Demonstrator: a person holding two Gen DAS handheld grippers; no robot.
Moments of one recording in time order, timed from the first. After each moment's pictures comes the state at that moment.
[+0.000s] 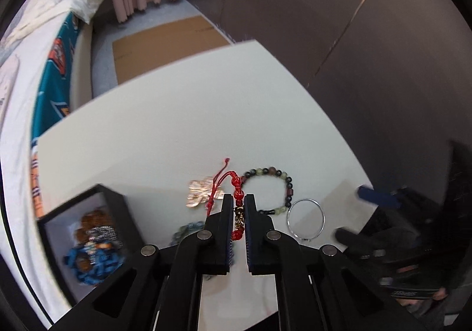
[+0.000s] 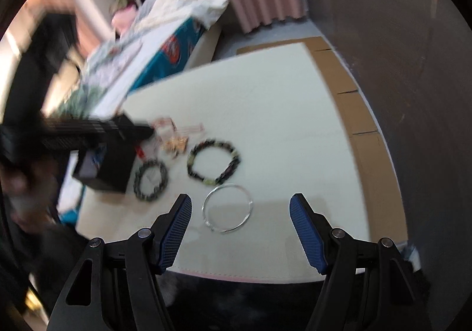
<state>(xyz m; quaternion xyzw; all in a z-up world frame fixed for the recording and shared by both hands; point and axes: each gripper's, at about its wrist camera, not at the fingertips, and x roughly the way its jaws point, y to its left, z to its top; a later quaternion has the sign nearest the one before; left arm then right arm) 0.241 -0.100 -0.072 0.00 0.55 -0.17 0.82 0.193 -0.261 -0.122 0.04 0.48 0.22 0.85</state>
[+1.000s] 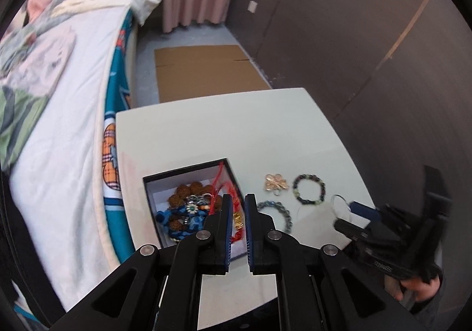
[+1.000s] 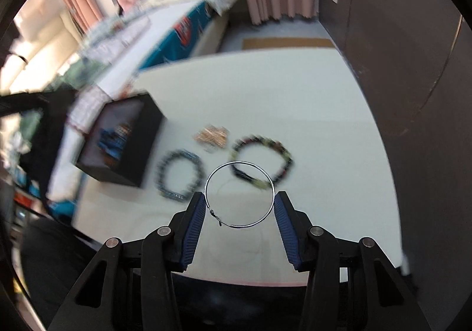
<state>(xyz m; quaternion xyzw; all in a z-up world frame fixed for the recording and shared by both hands) 0.202 0.023 -0.032 -0.09 0.50 -0.12 0.85 0.167 -0.212 -0.093 0.01 0.47 0.21 0.86</state>
